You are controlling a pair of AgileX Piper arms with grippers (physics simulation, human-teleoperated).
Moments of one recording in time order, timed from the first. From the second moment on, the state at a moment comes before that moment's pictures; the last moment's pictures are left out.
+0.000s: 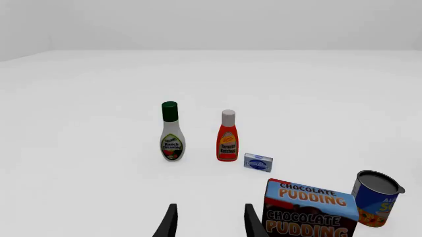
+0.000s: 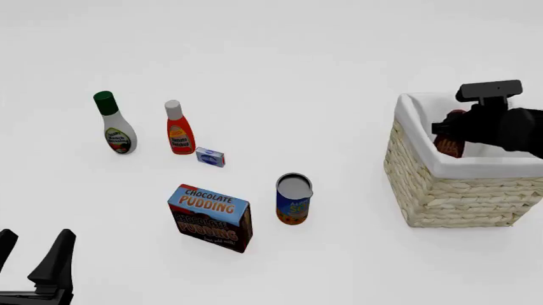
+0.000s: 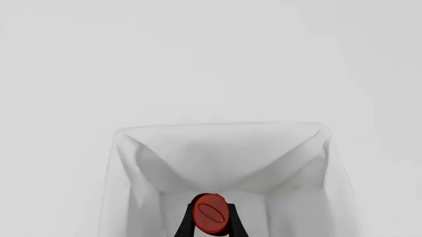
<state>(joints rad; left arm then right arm) 0.00 0.00 0.00 0.00 0.00 -0.18 1.64 -1.11 0.14 -0.18</state>
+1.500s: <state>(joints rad) 0.00 0.00 0.00 0.00 0.00 -0.16 1.54 -1.19 0.25 -0.21</state>
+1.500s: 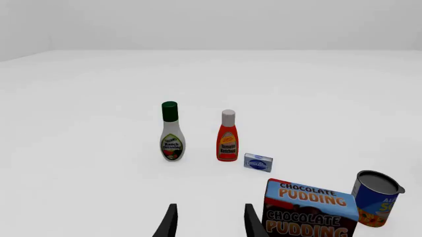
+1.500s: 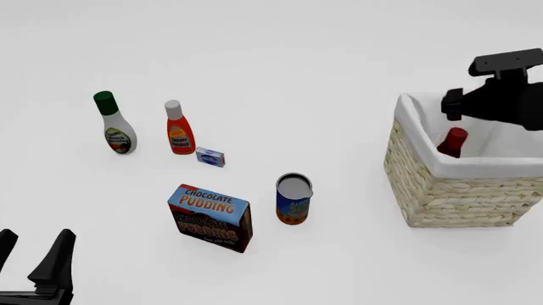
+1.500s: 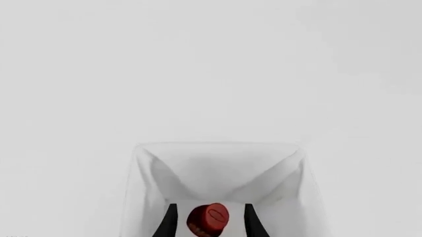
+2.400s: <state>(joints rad) 0.00 0.00 0.00 0.00 0.00 -0.08 1.32 -1.25 0.35 -0.28</state>
